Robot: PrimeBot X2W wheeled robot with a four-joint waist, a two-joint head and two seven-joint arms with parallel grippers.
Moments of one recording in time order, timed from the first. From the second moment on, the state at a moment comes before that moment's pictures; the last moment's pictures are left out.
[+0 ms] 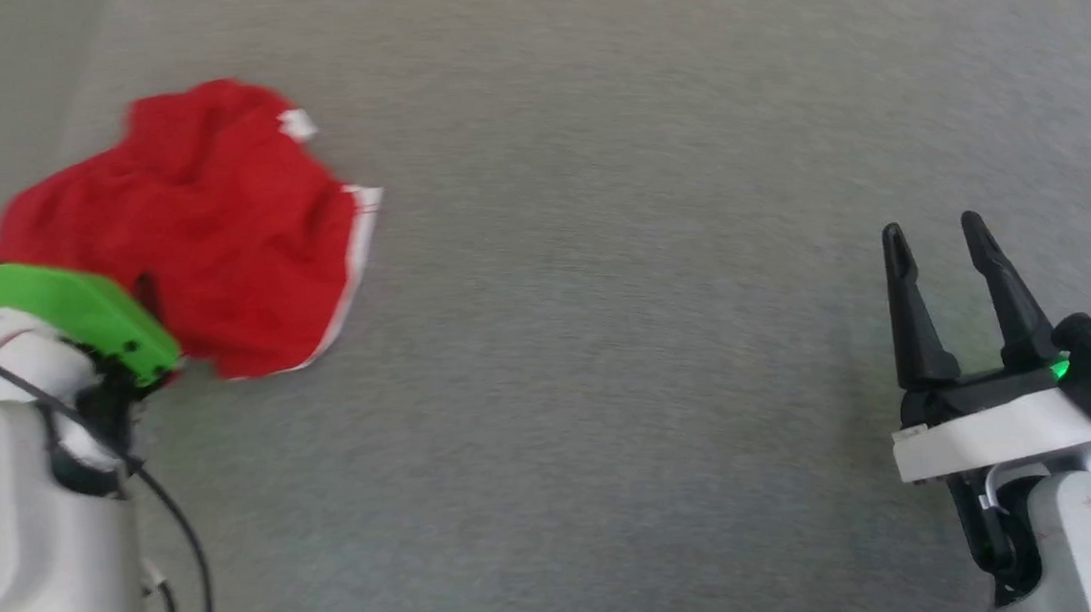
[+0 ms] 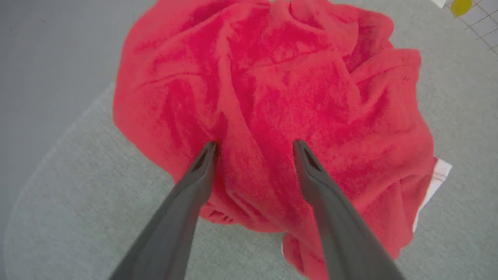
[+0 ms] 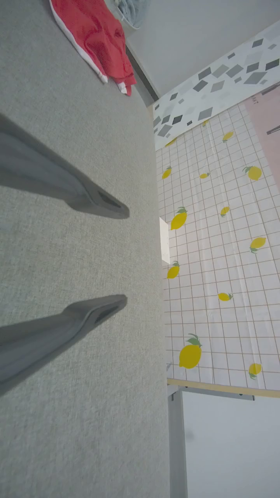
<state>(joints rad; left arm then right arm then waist) -0.51 0.26 0.12 0.29 -0.50 0.25 0.57 -0.16 -0.08 0.00 0.06 0.21 0.13 -0.25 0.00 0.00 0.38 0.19</state>
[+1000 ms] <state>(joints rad) -0.48 0.37 0.04 0.10 -0.34 0.10 -0.05 -0.01 -0.05 -0.05 0.13 0.22 0.13 -0.26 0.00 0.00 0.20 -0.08</state>
